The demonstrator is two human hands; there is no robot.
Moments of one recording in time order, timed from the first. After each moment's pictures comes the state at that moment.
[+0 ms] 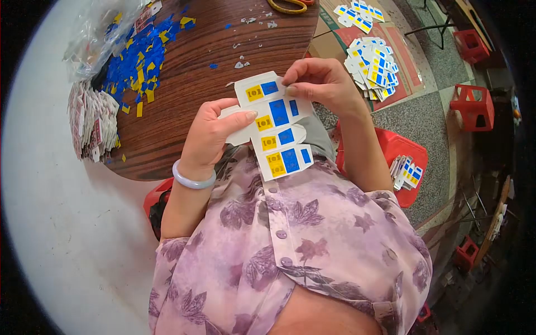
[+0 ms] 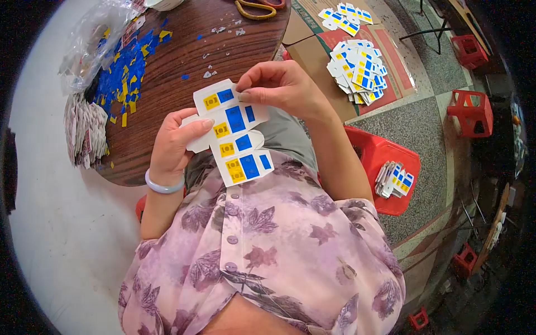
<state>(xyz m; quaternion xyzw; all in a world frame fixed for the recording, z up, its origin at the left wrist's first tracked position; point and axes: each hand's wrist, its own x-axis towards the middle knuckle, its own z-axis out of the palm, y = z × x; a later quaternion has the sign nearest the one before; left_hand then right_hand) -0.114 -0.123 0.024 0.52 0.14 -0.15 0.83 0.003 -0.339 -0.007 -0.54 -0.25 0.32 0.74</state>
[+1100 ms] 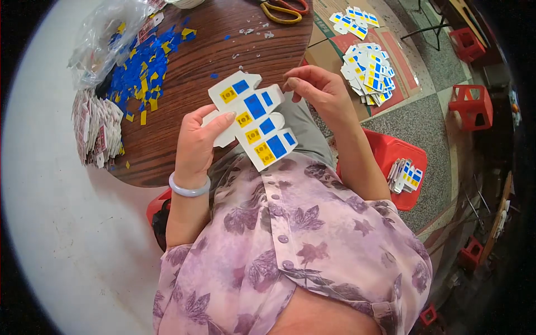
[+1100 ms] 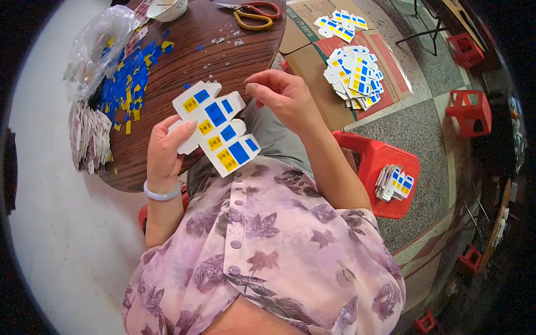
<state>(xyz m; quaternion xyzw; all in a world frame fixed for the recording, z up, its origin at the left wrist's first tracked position) -0.122 -0.111 0.030 0.58 0.15 -0.06 0.80 -0.014 -0.336 -0.019 -0.59 -0.17 0.19 0.77</state>
